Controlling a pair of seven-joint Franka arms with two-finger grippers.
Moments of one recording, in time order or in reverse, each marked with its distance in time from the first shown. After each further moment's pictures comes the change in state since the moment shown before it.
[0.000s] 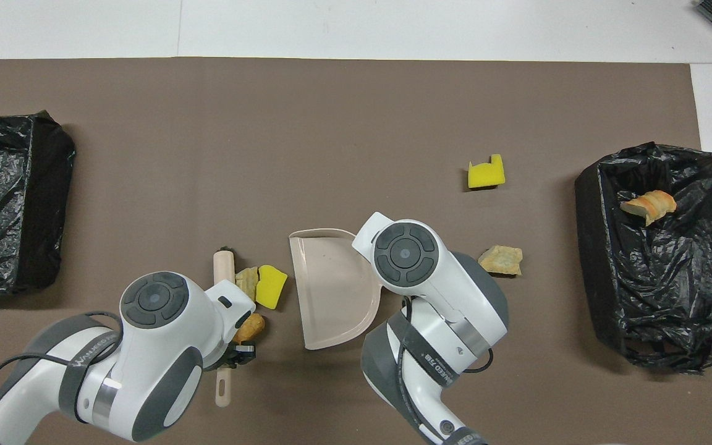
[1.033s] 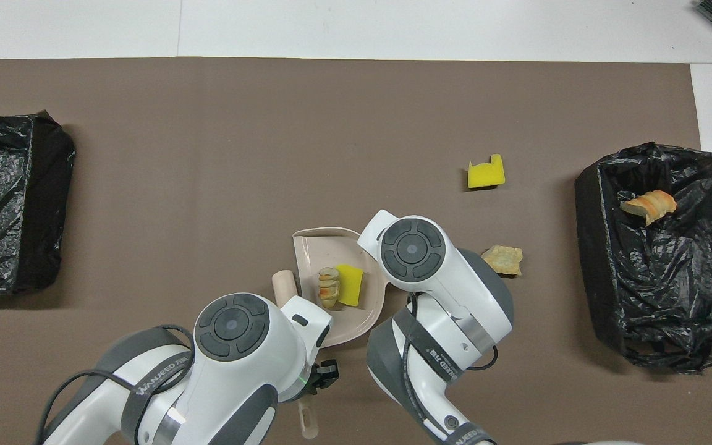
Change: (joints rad) left arm -0.220 0.005 0.010 0.184 -0.126 -0.142 -0.394; right arm -0.012 0.000 -0.001 -0.004 0.000 0.000 -0.008
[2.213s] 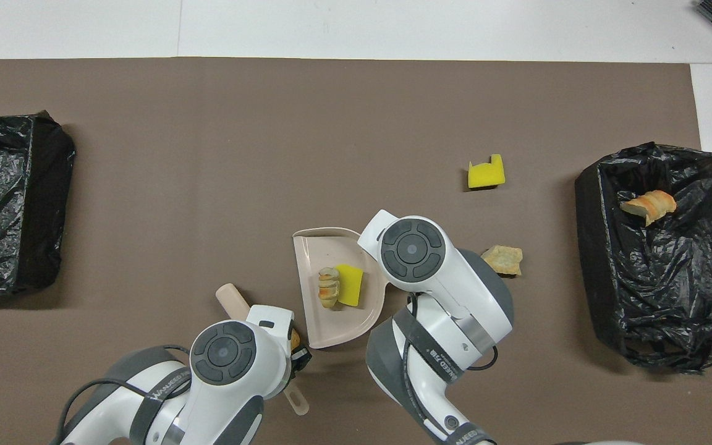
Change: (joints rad) left arm 0.009 0.036 -0.005 -0.191 0.034 0.348 -0.273; right arm 0.000 0.000 0.000 -0.001 0.000 0.000 0.000
